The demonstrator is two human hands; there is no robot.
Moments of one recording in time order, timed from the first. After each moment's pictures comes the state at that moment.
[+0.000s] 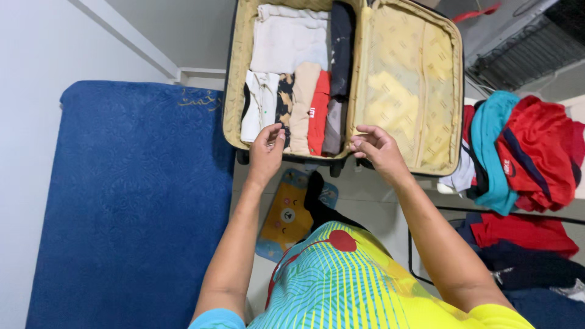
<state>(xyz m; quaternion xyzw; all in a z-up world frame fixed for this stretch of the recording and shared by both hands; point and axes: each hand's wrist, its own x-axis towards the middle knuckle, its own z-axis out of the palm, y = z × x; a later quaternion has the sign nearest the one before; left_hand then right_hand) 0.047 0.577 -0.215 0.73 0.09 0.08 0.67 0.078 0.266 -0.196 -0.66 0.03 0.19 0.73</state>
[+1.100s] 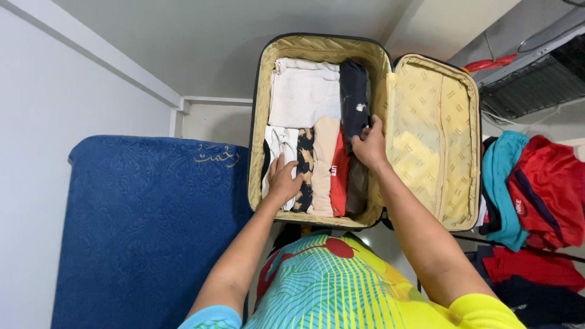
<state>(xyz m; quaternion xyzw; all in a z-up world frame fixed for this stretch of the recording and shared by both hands) 0.176 0.632 -0.285 0.92 0.08 -0.19 0.33 0.281 0.374 -0.249 -0.88 0.14 0.06 0.46</state>
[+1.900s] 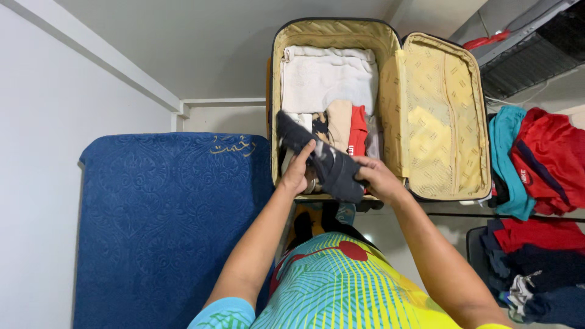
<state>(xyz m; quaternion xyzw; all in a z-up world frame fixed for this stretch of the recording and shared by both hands) 0.158 0.655 -0.257 0.32 0.20 -0.25 0.89 0.127 0.413 -0.199 -0.53 0.08 0.31 0.78</state>
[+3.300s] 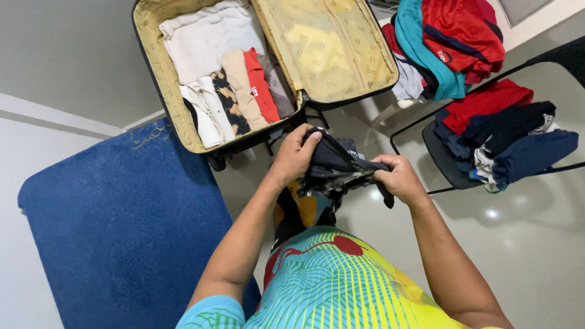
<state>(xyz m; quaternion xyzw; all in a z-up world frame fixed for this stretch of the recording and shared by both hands) -0.037 0.494 -0.131 0.72 -0.23 -0.18 0.63 -0.196 0.248 -0.158 -0.74 0.20 0.05 0.64</state>
